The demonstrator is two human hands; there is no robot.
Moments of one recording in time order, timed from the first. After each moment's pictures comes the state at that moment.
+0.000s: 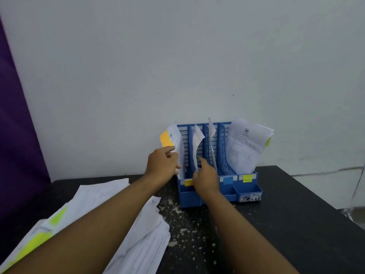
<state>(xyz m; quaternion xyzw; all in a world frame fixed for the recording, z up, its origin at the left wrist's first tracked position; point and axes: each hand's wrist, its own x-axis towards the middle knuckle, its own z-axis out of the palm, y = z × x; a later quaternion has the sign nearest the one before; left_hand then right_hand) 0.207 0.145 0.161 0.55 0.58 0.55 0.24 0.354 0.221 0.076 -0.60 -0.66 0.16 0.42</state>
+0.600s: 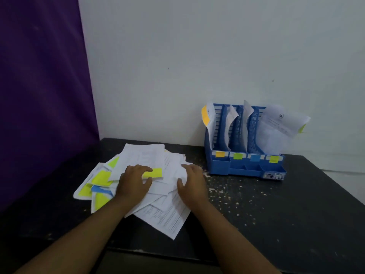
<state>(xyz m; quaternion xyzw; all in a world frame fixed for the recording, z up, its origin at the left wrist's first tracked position) 0.036 -0.021 0.009 0.57 0.74 0.37 -0.02 0.244 0.061 -0.005 -0.46 -0.78 0.15 0.39</state>
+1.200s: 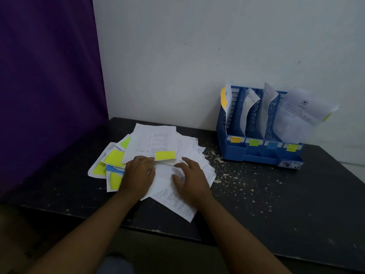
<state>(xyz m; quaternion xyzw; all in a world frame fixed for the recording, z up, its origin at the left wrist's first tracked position) 0.001 -0.033 -0.039 0.61 0.71 0.34 -0.09 0.215 0.038 -0.041 -0.38 -0.85 0.13 0.33</state>
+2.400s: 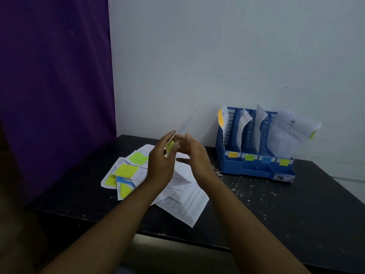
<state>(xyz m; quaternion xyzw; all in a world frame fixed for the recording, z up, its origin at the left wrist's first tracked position) 0.082 -0.057 0.089 0.52 0.52 0.67 0.08 0.206 -0.031 0.129 -0.25 -0.67 0.53 0.46</state>
